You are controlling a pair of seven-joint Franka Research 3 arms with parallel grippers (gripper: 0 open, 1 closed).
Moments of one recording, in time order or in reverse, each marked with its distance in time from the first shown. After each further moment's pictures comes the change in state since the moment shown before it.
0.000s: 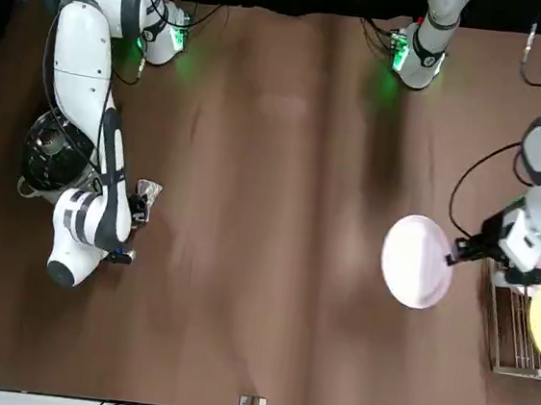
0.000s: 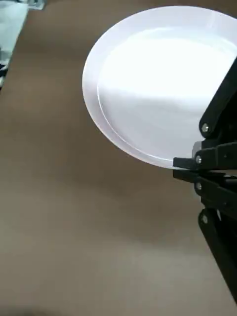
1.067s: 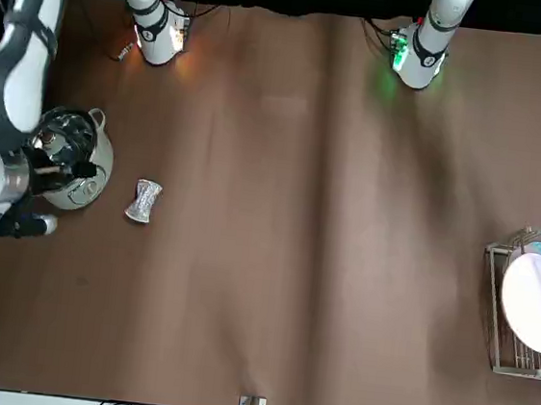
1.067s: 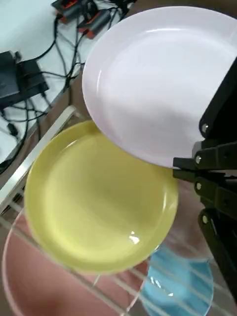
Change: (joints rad) left arm 0.217 0.161 0.115 0.254 0.039 -0.008 -0.008; right arm 0.011 -0.310 -0.122 0.383 -0.039 -0.335 -0.001
